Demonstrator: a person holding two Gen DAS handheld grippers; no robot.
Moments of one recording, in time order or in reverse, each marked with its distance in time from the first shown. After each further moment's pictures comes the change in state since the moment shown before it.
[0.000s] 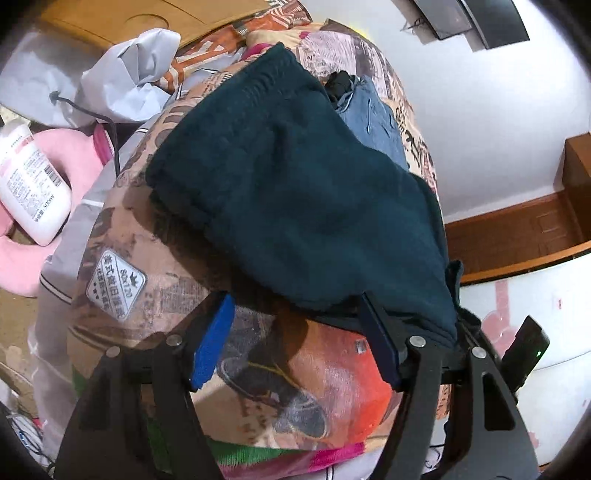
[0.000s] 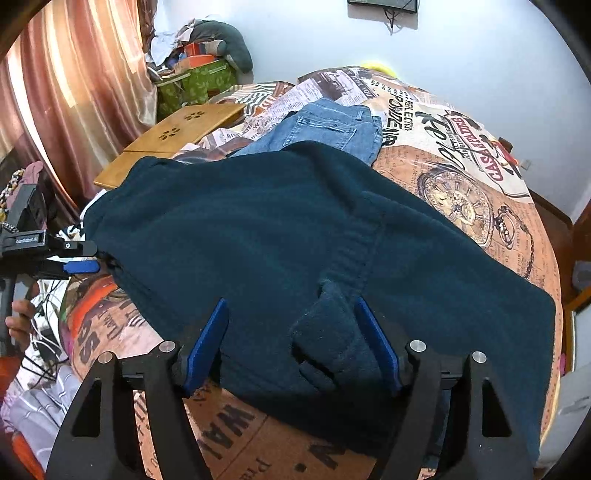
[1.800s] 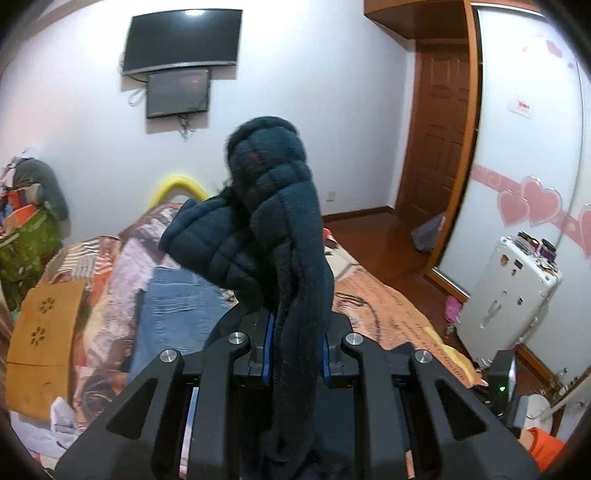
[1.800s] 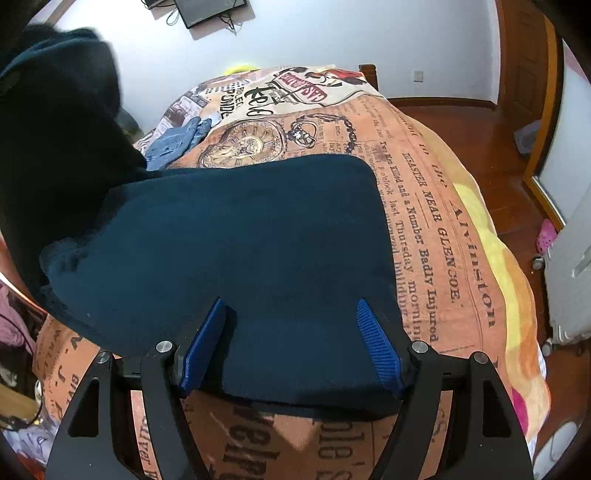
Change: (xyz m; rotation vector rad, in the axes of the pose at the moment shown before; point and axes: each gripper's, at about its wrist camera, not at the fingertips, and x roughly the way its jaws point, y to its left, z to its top) left arm 0.036 -0.415 -0.030 0.982 -0.369 0.062; right arm -0.059 -0.170 -0.101 0.474 -0.058 -0.108
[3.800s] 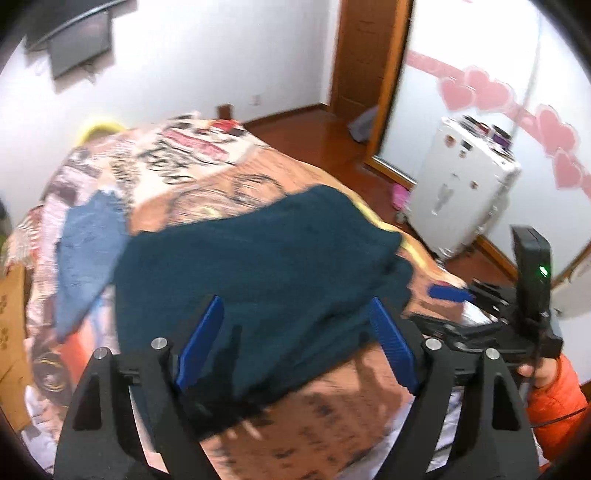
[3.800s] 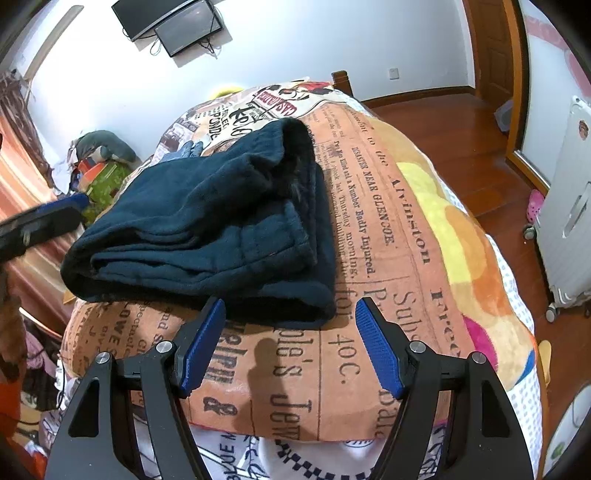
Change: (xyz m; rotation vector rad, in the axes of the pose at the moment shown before) left arm 0.037 -0.105 -0.090 0.181 0.367 -0.166; right arm -0.059 -0.034 -0.041 0.107 -0.049 0.017
